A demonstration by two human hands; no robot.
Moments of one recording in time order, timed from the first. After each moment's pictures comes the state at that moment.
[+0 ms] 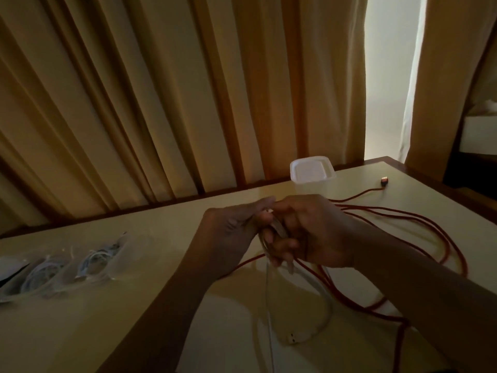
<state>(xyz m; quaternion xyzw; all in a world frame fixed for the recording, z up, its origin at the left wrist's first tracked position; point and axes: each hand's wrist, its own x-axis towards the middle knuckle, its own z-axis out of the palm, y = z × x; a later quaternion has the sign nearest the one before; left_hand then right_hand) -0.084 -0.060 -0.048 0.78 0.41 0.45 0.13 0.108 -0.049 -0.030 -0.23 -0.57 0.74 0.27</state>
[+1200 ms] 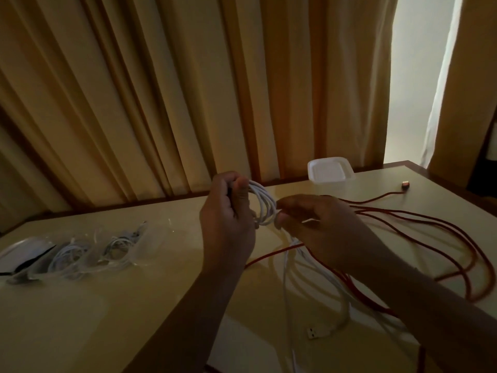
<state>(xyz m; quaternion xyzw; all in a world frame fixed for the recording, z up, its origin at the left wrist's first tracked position) -0.078 -0.071 -0.050 0.60 0.48 0.63 -0.03 0.091 -0.062 -0.046 -0.44 -0.78 0.27 0.37</state>
